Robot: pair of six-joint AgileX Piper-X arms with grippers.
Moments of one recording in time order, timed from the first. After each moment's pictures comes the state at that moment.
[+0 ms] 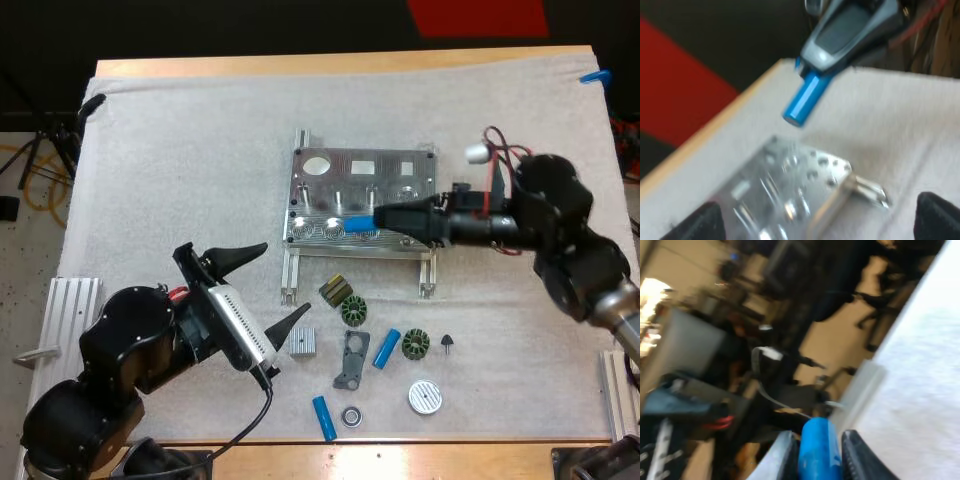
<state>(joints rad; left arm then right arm) -0.56 0.60 -0.85 0.73 0.28 -1.45 0.48 1.21 -0.93 0.11 -0.85 -1.12</state>
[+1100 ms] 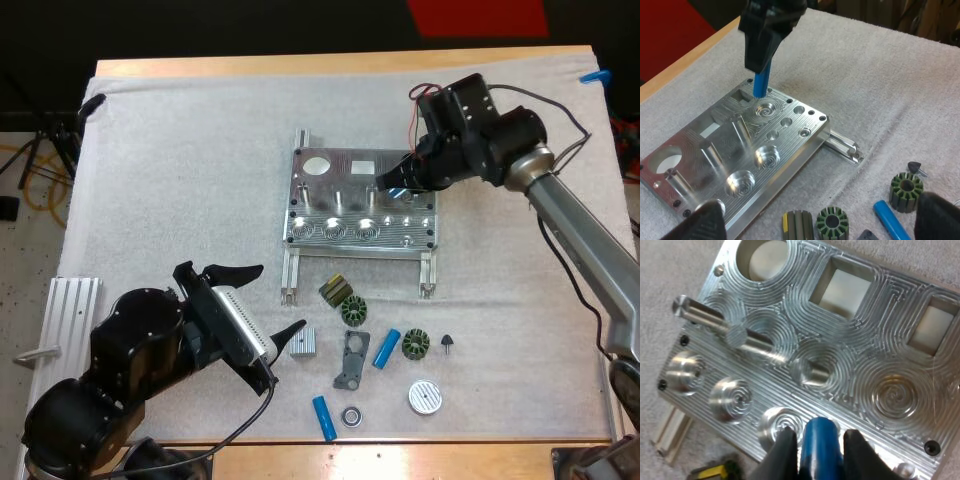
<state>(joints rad) -0.56 0.61 -0.85 0.86 0.27 -1.53 0.48 1.76 -1.58 0.98 -0.21 -1.74</state>
